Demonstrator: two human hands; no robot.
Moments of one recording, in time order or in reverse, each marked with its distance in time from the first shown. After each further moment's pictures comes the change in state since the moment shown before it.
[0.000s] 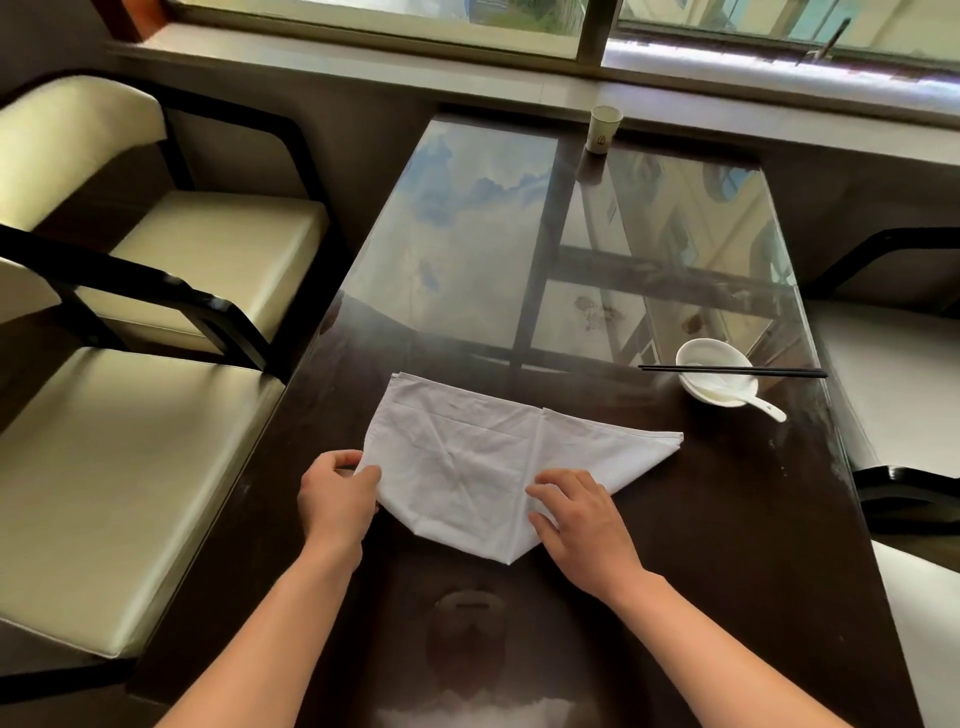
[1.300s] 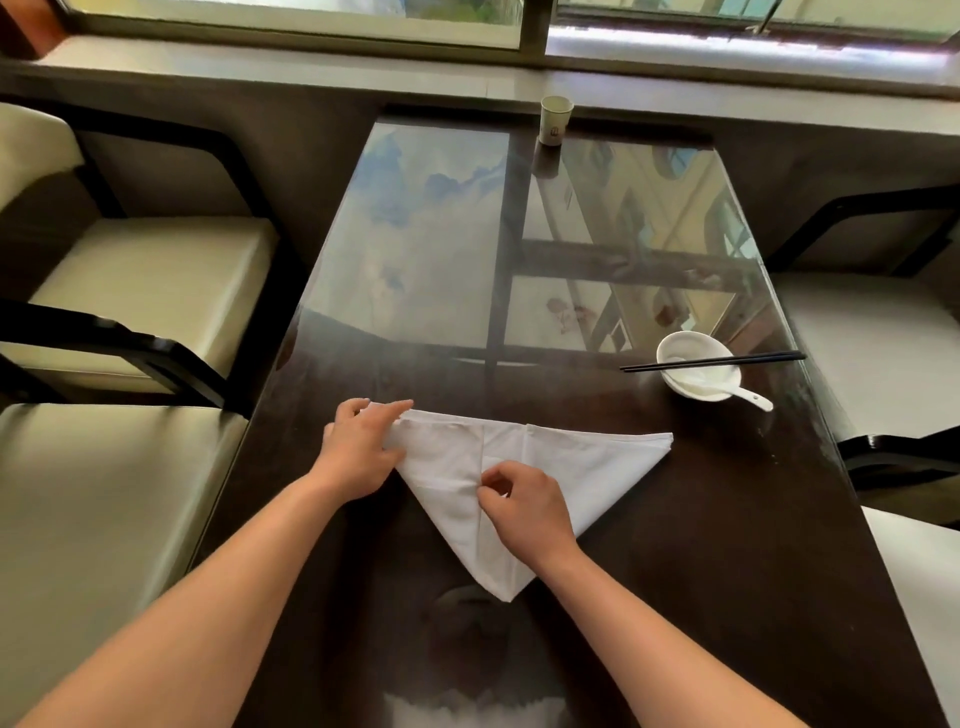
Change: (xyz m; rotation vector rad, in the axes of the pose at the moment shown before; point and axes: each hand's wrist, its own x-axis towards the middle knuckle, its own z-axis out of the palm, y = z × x) left_hand 0.089 0.055 0.053 0.818 -0.539 0.686; right_hand 0.072 -0.048 0.007 0.493 -0.013 0.546
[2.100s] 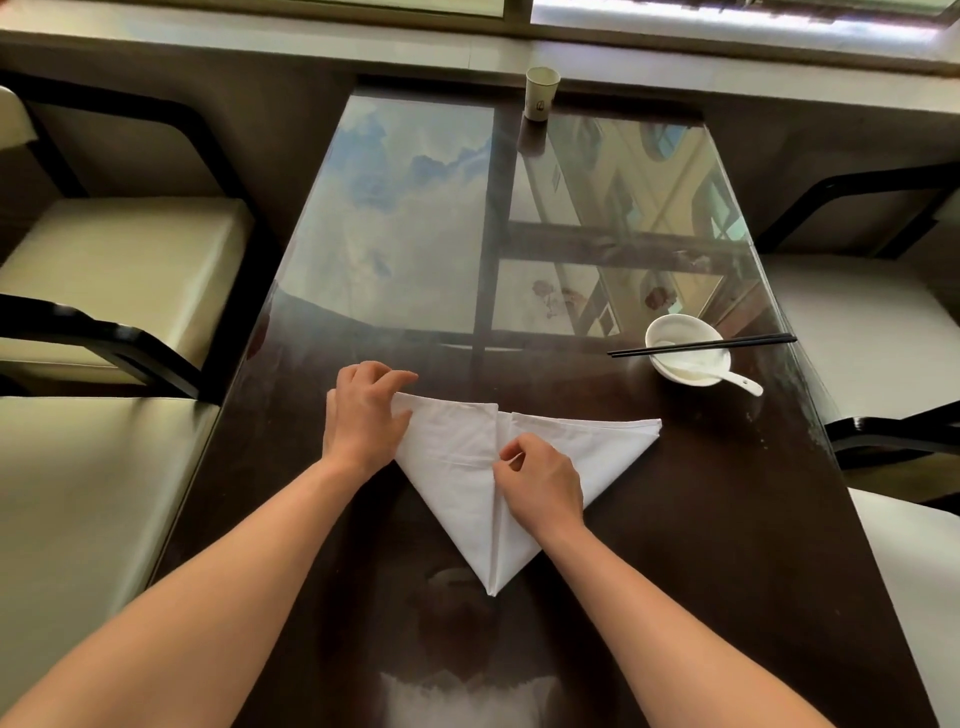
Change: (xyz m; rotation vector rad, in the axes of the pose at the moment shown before) left_hand 0.019 0.036 0.017 0.067 0.332 0.113; right_hand 0.020 0.017 -0.015 -0.148 0.107 0.168
